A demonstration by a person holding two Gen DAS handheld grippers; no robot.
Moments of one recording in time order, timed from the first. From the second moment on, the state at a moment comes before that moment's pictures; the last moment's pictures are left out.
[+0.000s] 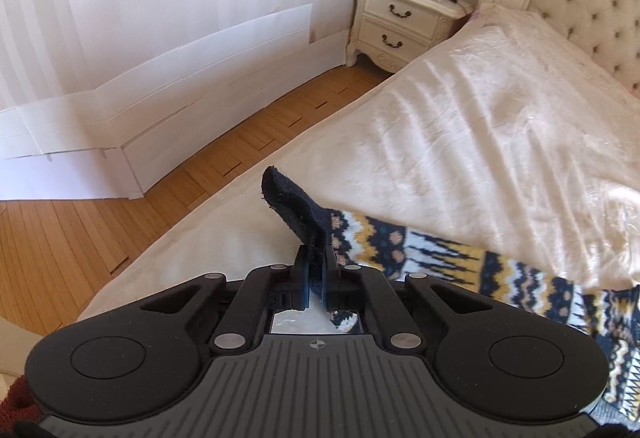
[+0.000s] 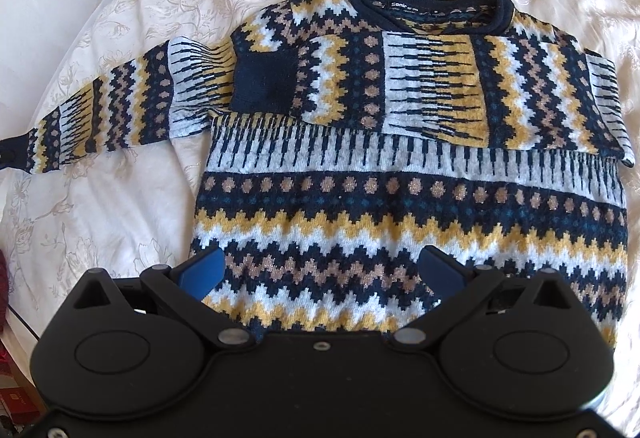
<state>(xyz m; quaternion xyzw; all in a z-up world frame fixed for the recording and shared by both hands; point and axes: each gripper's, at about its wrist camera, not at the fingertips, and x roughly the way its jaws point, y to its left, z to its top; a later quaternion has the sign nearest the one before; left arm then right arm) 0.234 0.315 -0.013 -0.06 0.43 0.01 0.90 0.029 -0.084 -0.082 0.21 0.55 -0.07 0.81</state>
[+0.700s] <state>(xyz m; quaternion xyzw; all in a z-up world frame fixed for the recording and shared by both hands) 0.137 -0.015 0.068 -0.05 0.38 -0.26 0.89 -0.049 -0.190 -0.086 0.25 0.52 -0.05 0.81</state>
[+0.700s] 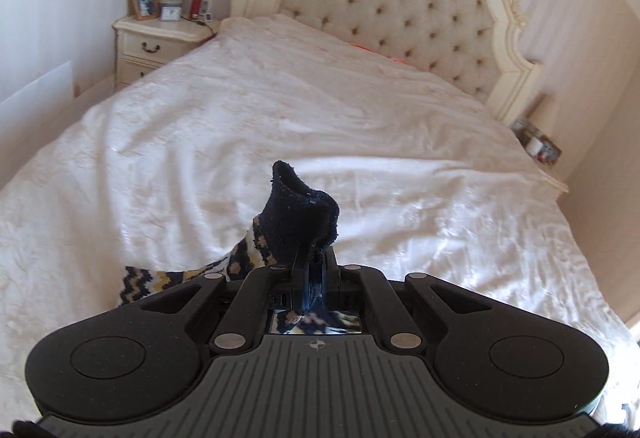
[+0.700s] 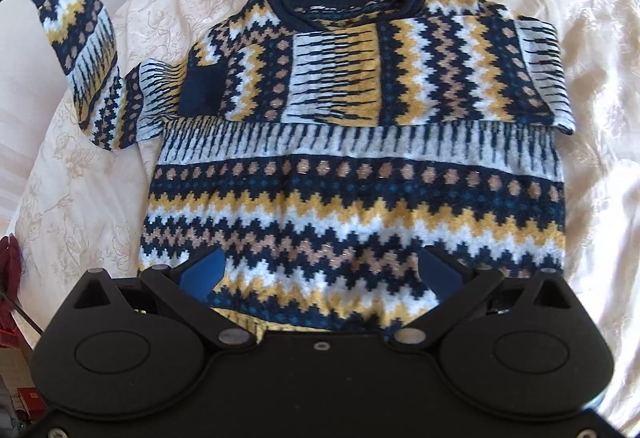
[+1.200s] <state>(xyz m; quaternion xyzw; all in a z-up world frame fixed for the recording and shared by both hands) 0.071 -0.137 -0.001 0.01 0.43 -0.33 0.84 -0.091 -0.252 -0.093 0.26 0.51 -0.09 0.81</state>
